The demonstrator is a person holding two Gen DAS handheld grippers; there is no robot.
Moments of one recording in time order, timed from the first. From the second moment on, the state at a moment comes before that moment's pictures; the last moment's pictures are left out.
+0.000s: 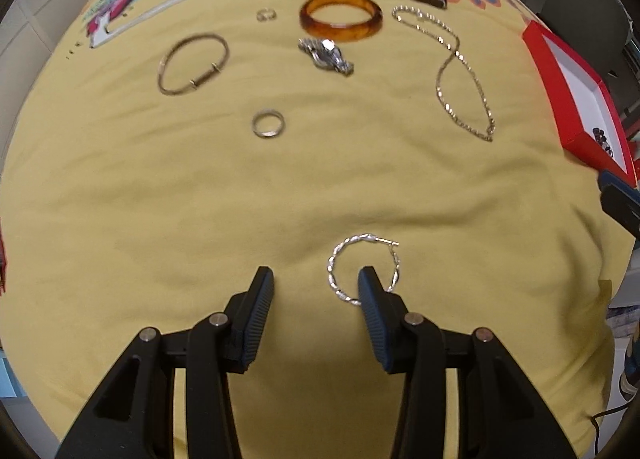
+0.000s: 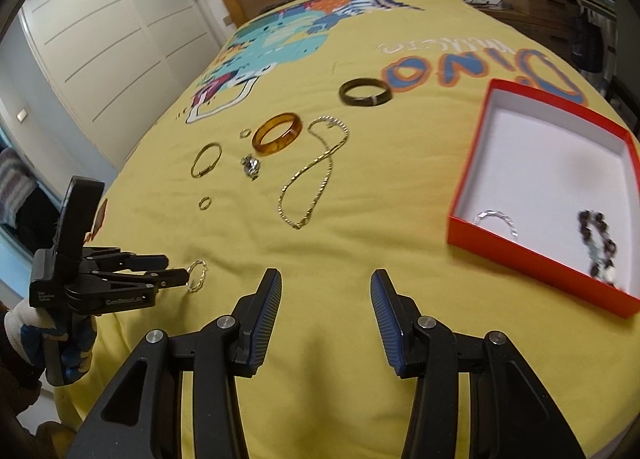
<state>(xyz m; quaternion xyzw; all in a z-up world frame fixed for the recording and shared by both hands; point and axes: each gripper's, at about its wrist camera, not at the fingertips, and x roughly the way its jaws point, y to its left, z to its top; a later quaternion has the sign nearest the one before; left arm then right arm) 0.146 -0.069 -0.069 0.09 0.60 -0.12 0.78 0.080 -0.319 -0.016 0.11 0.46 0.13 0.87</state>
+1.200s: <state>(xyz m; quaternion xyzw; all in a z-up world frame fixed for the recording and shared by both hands) 0.182 -0.045 -0.018 0.08 0.54 -0.12 0.83 0.213 -0.277 -0.044 0.13 0.48 0.09 0.87</state>
